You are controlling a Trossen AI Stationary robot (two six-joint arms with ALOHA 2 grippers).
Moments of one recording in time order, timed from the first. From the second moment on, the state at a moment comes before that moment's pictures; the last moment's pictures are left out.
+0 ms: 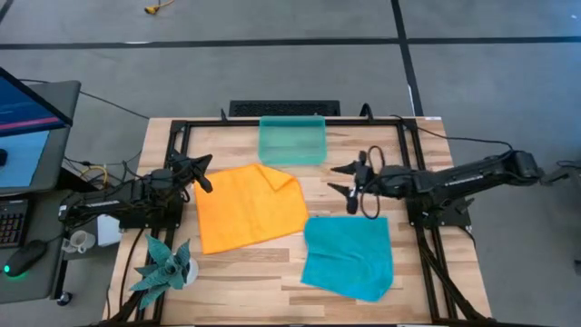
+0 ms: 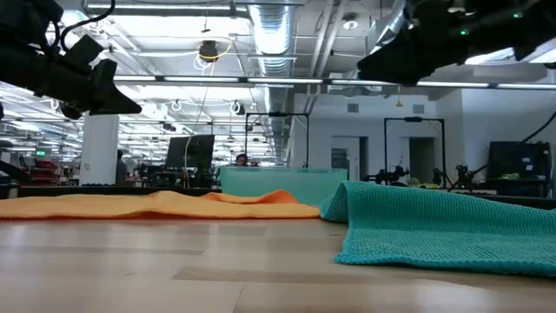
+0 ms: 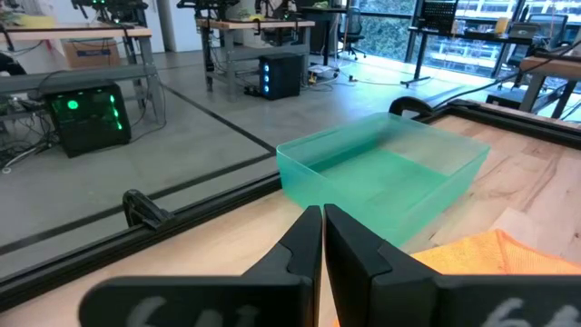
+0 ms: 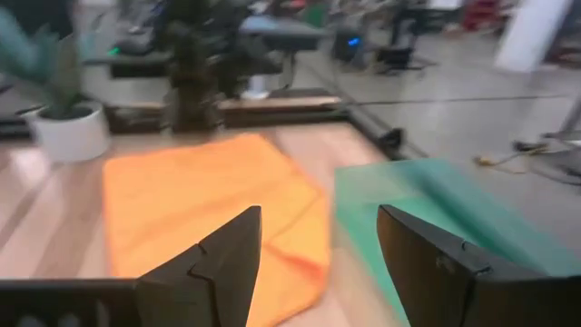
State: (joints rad) left arm 0.15 0.06 0.08 -0.21 -0.69 -0.18; right arm 0.05 1.03 0.43 0.38 0.29 -0.06
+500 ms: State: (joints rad) left arm 0.15 0.06 0.08 -0.21 -0.69 -0.18; right arm 0.15 1.42 0.71 0.25 0.14 -0.16
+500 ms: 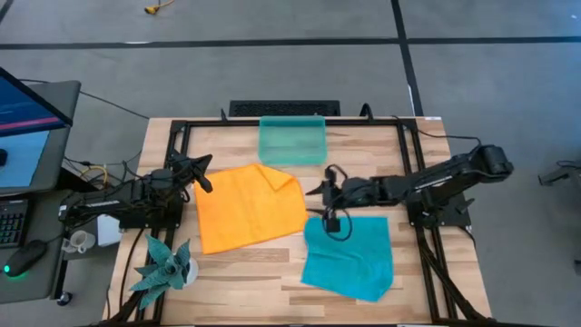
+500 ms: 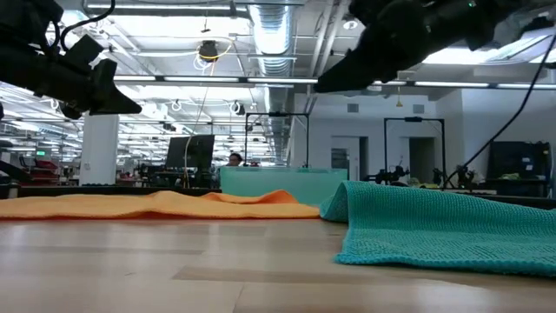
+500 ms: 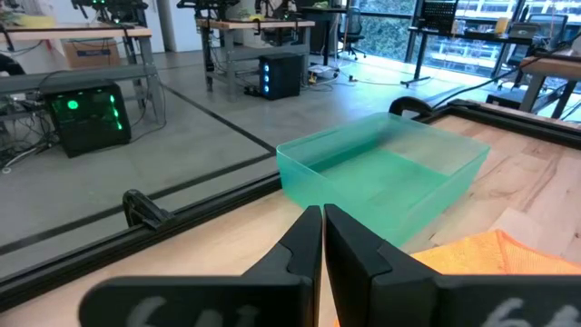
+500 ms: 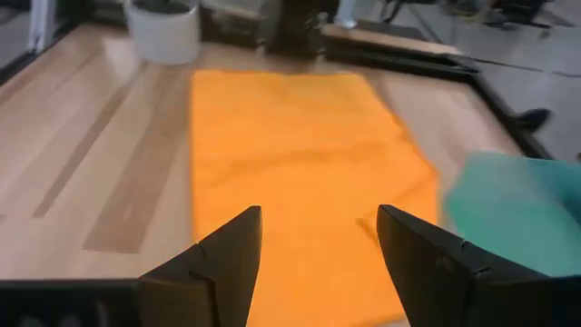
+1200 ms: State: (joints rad) left arm 0.15 0.06 0.08 -0.21 -0.69 -0.18; right arm 0.23 1.88 1.00 0.05 0.15 -0.18
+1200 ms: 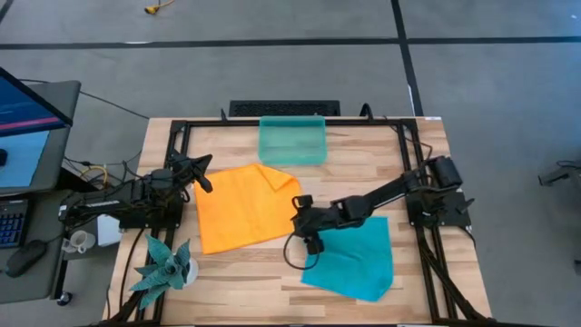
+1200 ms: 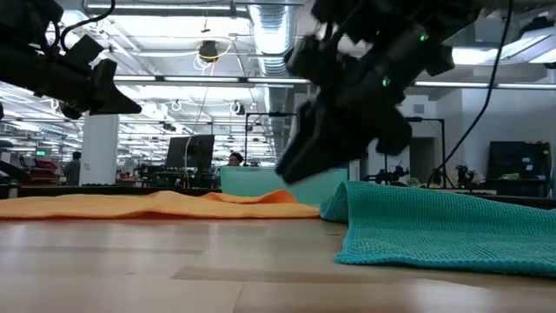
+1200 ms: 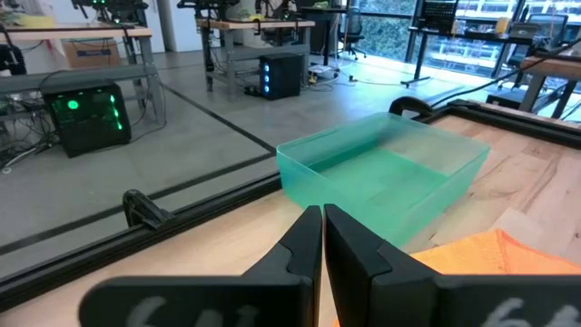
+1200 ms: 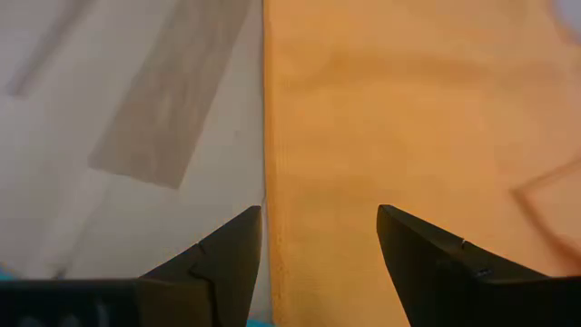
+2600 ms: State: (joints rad) left arm 0.15 0.06 0.08 -0.21 -0.69 -0.18; right arm 0.17 1.96 1.11 -0.20 0.20 -0.09
